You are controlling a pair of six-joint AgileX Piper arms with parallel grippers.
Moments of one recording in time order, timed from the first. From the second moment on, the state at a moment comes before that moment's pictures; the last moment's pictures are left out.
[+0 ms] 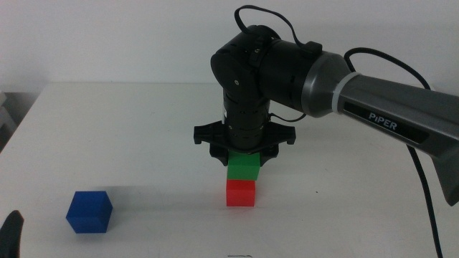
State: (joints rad) left arm 0.03 -0.01 0.03 -0.07 0.09 0.12; right arm 0.79 2.09 -1.87 -0.18 1.22 0.84
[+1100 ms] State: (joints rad) left arm 0.03 -0.01 0.03 -0.07 0.09 0.12; right arm 0.79 2.14 -1.88 -0.17 1.23 0.86
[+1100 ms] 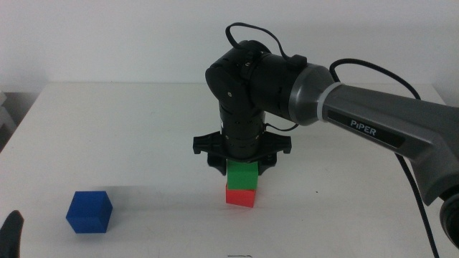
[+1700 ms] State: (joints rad) left arm 0.03 -0.01 0.03 -0.07 0.09 0.12; right arm 0.81 1.98 -1.87 -0.15 1.23 0.86
